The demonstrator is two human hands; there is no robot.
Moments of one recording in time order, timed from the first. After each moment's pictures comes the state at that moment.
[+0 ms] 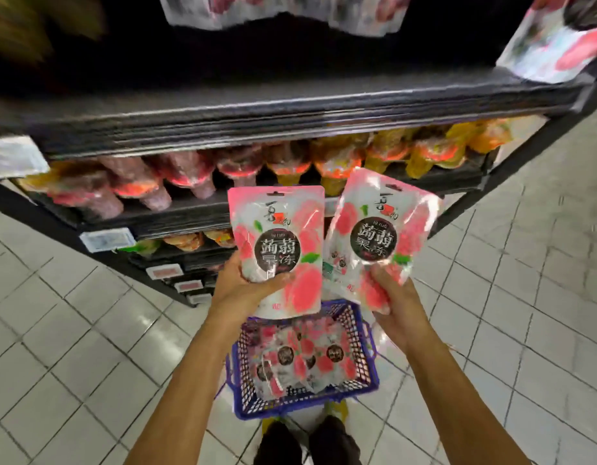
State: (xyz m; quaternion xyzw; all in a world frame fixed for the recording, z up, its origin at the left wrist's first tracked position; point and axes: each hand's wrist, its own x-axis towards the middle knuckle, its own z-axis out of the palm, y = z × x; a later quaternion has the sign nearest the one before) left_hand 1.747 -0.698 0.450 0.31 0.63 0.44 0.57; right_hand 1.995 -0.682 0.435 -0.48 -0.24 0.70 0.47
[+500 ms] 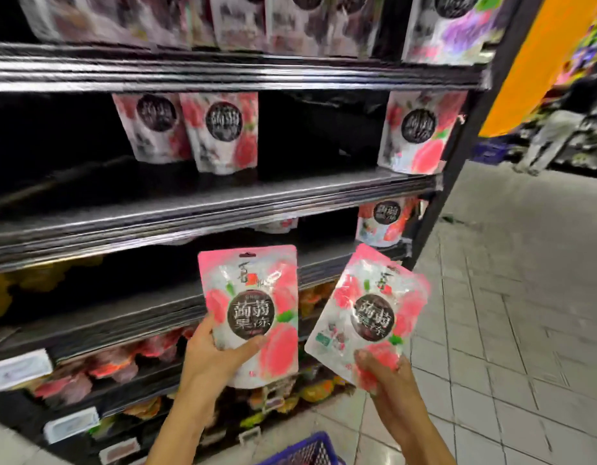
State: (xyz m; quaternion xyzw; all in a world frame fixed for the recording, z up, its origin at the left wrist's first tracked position) left_hand 1.775 -0.658 0.630 0.45 0.53 0.51 0.51; right_hand 2.042 -0.694 0.589 -0.44 -0.30 0.59 0.61
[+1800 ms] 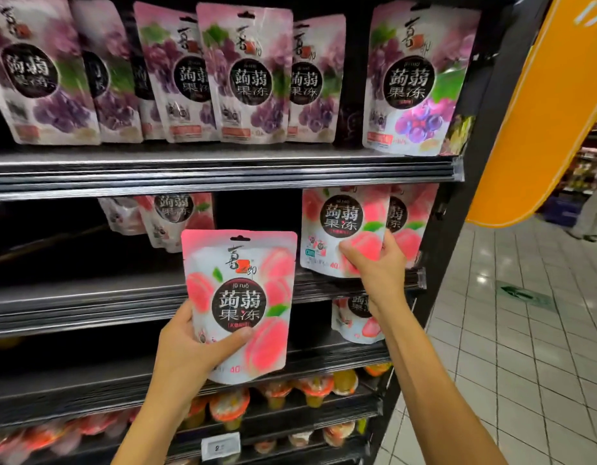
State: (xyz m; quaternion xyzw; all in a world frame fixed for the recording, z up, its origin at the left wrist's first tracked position) left_hand 1.910 -0.557 0.740 0.49 0.50 0.62 0.34; right_hand 2.159 -0.415 0.773 -0.42 -0.54 0.33 0.65
